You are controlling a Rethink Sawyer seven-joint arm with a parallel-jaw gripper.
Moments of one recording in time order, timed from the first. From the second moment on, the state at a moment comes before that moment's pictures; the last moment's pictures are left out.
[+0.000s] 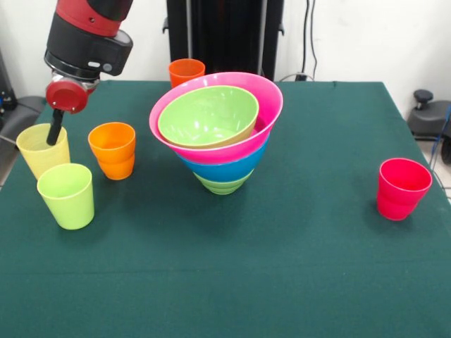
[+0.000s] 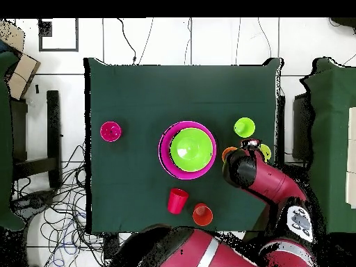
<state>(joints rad) -0.36 -0.45 -0.35 1.64 0.01 0.04 2.69</state>
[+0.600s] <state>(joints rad) -0.36 -0.45 -0.35 1.65 0.01 0.04 2.69</state>
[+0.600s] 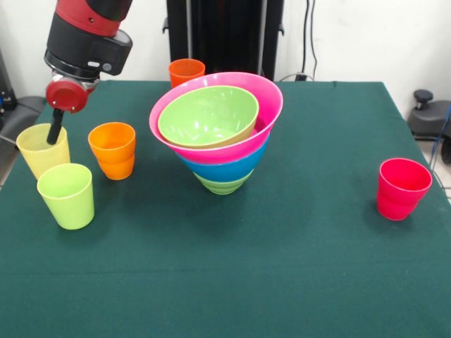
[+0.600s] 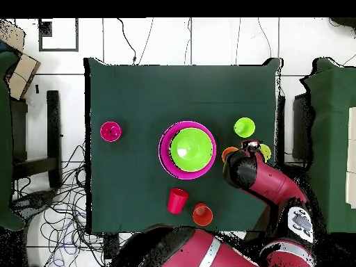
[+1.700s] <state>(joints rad) -0.37 -0.45 -0.35 1.65 0.01 0.03 2.69</state>
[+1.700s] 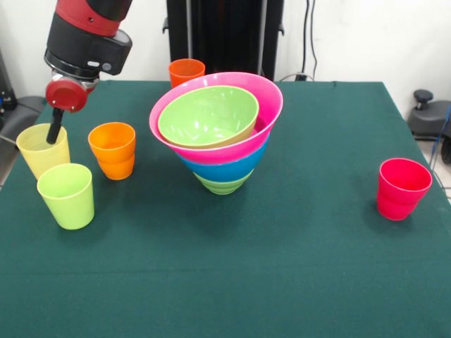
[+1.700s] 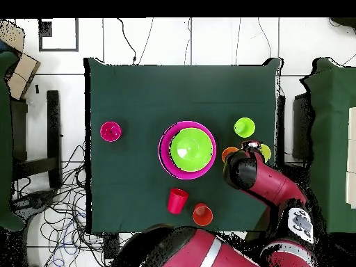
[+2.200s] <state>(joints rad) -0.37 -0.41 -0.35 1.65 -0.01 0.00 2.69</state>
